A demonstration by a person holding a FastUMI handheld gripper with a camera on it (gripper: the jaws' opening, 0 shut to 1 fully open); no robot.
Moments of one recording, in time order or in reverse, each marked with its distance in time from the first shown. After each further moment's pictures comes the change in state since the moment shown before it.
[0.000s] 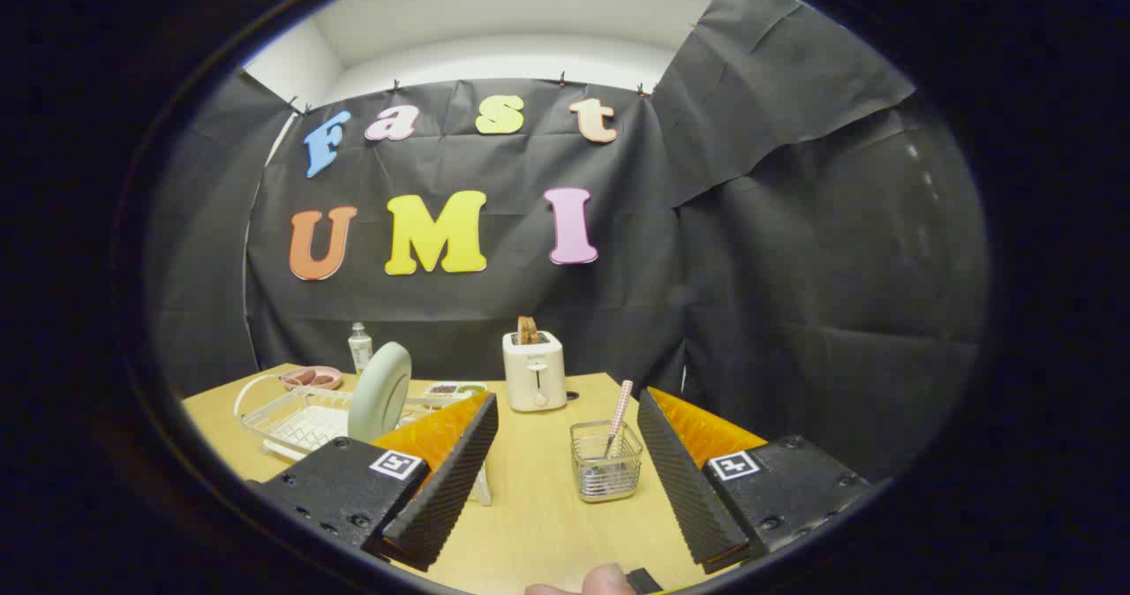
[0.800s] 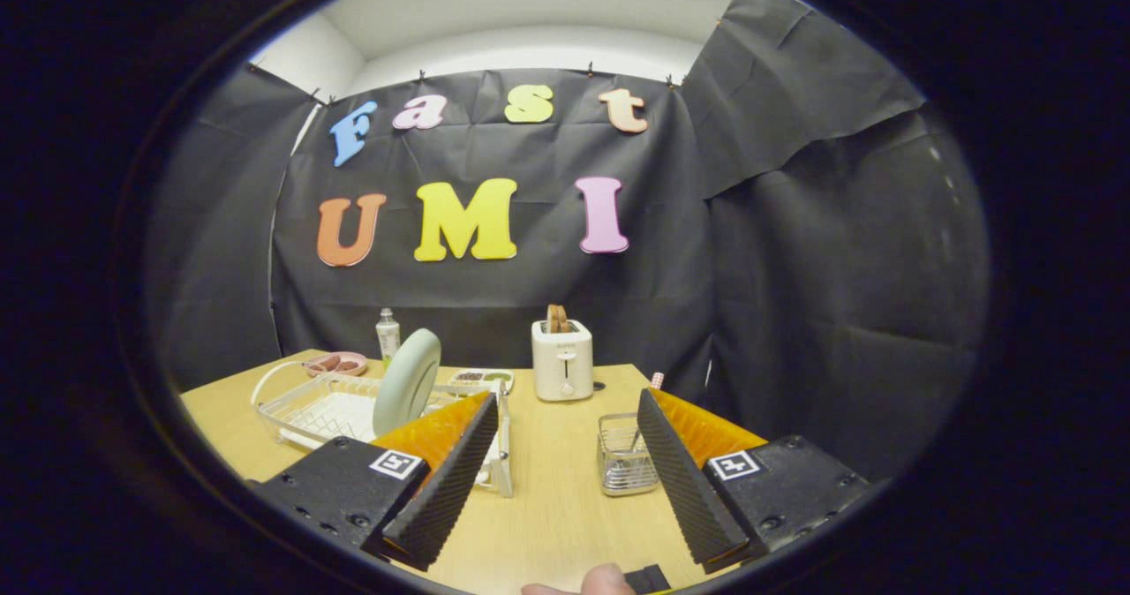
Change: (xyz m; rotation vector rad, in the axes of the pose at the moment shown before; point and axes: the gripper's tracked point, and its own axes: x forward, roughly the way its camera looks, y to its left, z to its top) arm -0.001 0.014 -0.002 -0.045 0.035 0.084
